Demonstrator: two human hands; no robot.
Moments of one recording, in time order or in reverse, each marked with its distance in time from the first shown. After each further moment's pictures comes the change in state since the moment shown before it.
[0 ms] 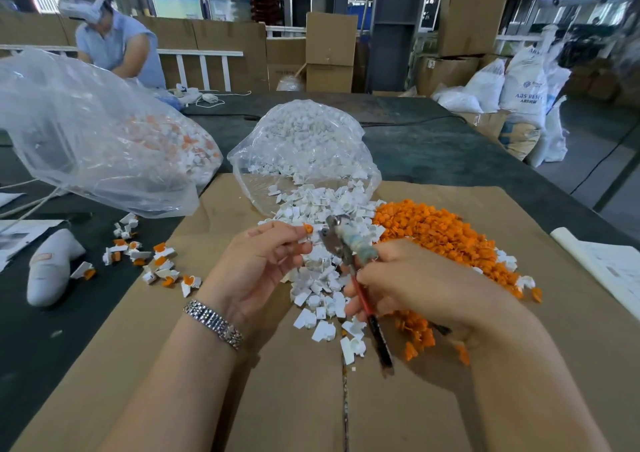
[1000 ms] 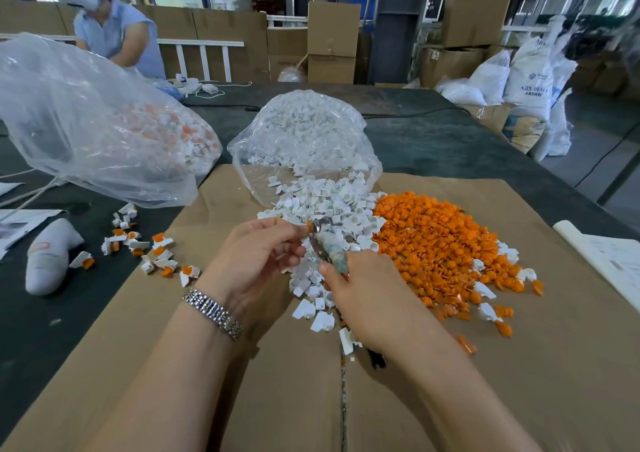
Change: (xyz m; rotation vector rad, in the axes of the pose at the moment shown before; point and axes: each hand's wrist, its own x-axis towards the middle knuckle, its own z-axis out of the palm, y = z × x) left_hand 0.008 -0.009 -0.009 0.163 0.029 0.011; right_hand 0.013 0.008 0.053 -0.394 0.296 -0.128
